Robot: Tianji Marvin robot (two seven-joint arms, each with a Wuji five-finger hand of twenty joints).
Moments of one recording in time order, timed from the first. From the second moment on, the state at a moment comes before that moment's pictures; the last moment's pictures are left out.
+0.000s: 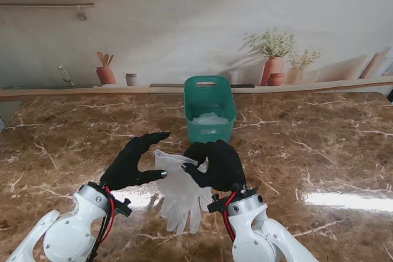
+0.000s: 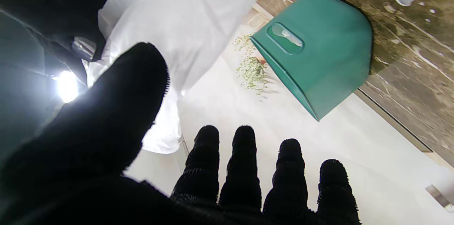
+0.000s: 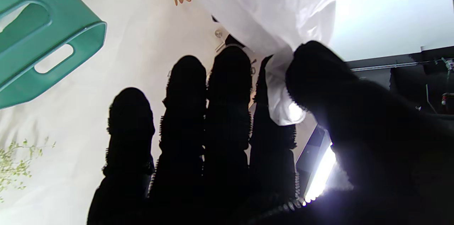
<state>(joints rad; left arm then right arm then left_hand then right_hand) 1.84 -1.11 -1.32 -1.85 0.35 -0.32 0.03 -1.76 -1.18 1.02 -1.87 -0.74 -0.12 -0.52 0.61 -0.62 0.75 -0.16 0.39 0.00 0.20 0.16 0.38 0.01 0.29 0.35 0.17 0.13 0.18 0.56 -0.09 0.14 0.23 0.74 0.45 -0.76 1.17 -0.24 0.97 -0.24 0.91 0.79 1.25 -0.08 0.68 0.92 0.96 -0.03 0.95 0.78 0.54 0.10 1.32 0.88</state>
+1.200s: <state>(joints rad) 1.99 -1.07 -1.40 -1.94 0.20 -0.39 -0.22 -1.95 -1.09 1.21 -2.06 -0.60 -0.18 -0.03 0.80 -0.56 0.57 -0.17 0.96 -0.06 0.91 0.30 1.33 0.04 0.49 0.43 0.84 0.15 0.57 0.80 -0.05 0.16 0.81 0.80 0.45 -0.75 1.17 -0.24 0.99 -0.20 0.95 0.69 1.30 -0.06 0.67 0.92 1.00 -0.01 0.97 0.79 0.56 0.13 1.37 0.88</state>
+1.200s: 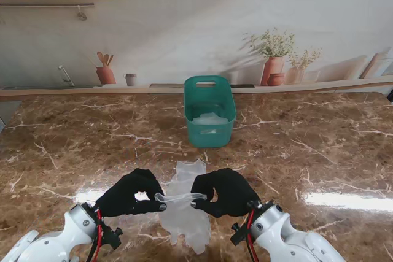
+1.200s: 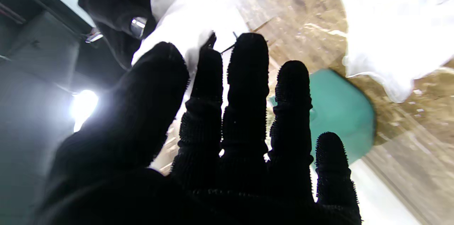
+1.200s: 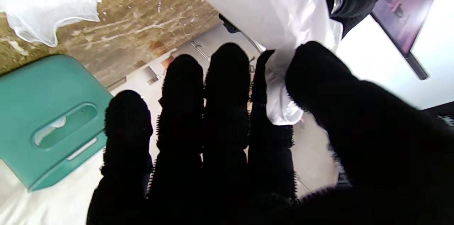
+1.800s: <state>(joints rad) 1.74 -1.09 -1.27 -1.78 0.40 -0.09 -0.12 -1.56 -1.13 1.00 -1.69 -0.42 0.01 -0.05 0.80 -0.56 0.61 -0.17 0.96 -0.03 0.91 0.33 1.33 0.06 0.56 0.48 0.84 0.15 0.59 0.81 -0.05 0.15 0.81 0.77 0.45 -0.75 1.17 -0.24 0.99 -0.20 0.96 0.66 1.30 -0.06 0.67 0.90 1.00 0.00 0.97 0.79 0.56 0.13 1.38 0.88</state>
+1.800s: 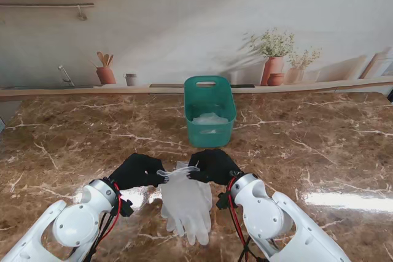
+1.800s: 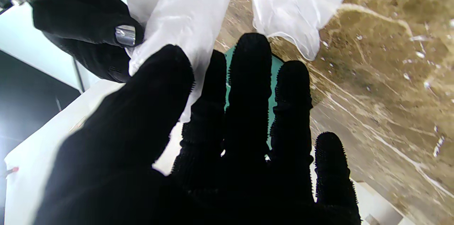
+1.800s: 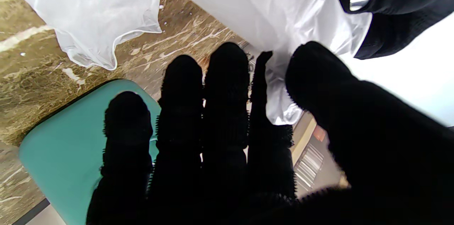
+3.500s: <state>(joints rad) 1.39 -1.12 -0.98 -1.44 0.66 0.13 -0.02 -1.35 -1.15 0.79 -1.42 -0.82 0.36 -0.20 0.66 -0.56 0.71 -0.17 0.61 0.03 0.28 0.22 0.55 0.07 0.29 0.28 0.40 0.14 0.23 0.50 -0.06 0.12 0.48 0.58 0.34 -0.66 0.84 -0.15 0.68 -0.06 0.35 0.57 0.82 -0.05 0.34 0.50 0.81 -0.01 0.49 0.57 0.45 0.10 1.10 0.72</state>
